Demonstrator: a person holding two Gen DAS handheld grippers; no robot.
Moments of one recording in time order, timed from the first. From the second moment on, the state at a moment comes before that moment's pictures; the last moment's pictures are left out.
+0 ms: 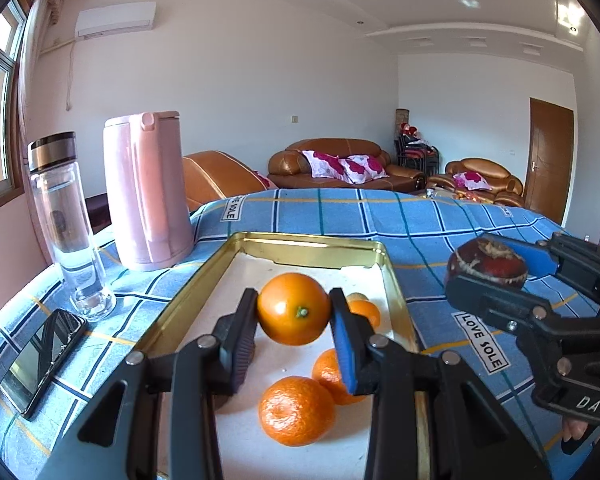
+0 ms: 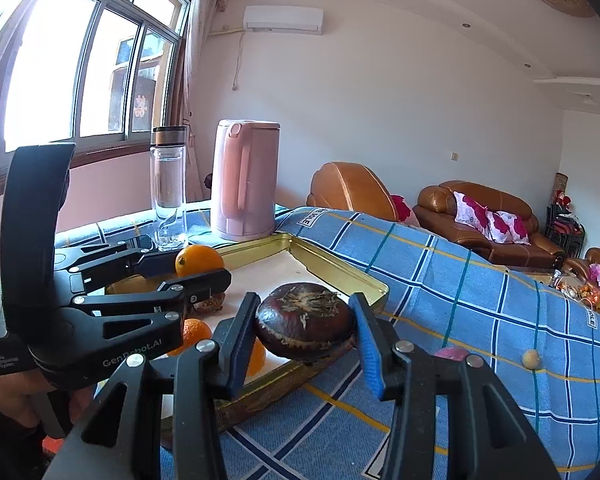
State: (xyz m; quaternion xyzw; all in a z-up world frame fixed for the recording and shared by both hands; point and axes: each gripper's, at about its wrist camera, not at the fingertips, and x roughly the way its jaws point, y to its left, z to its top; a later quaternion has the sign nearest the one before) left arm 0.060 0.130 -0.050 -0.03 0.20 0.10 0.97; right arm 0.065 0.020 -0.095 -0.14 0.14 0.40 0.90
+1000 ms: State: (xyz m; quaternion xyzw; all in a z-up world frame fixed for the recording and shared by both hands) left arm 0.048 0.179 -0.067 -0.02 0.27 0.15 0.95; right arm 0.054 0.081 -0.137 -0.20 0.23 0.45 0.84
